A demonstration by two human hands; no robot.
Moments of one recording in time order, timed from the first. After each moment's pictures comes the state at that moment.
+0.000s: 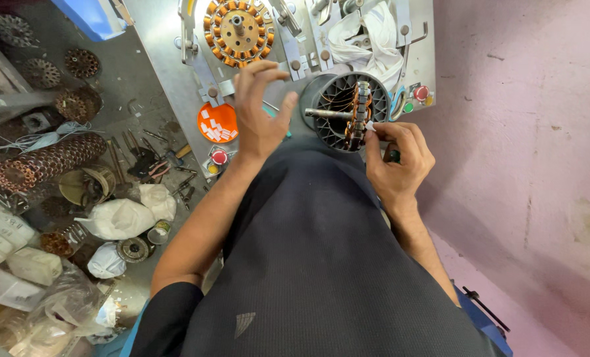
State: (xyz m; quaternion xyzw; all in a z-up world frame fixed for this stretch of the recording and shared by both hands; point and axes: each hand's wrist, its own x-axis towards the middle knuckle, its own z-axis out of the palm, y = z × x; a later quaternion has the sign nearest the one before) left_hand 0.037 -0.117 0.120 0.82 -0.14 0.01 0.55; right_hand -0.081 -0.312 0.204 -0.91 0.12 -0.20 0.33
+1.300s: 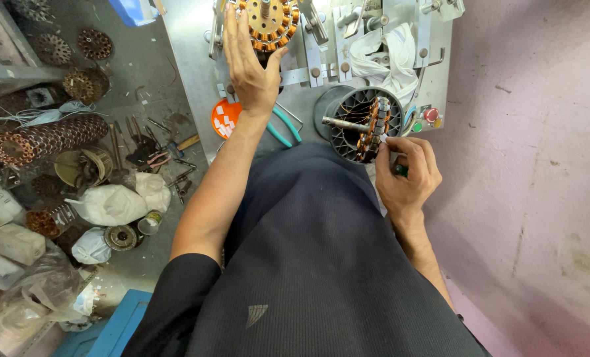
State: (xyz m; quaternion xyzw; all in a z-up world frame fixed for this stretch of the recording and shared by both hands) left_hand 0.101 -0.112 0.012 0.87 -0.03 0.21 0.45; right_hand -0.079 -0.315 0.190 -0.93 0.05 -0.20 0.29
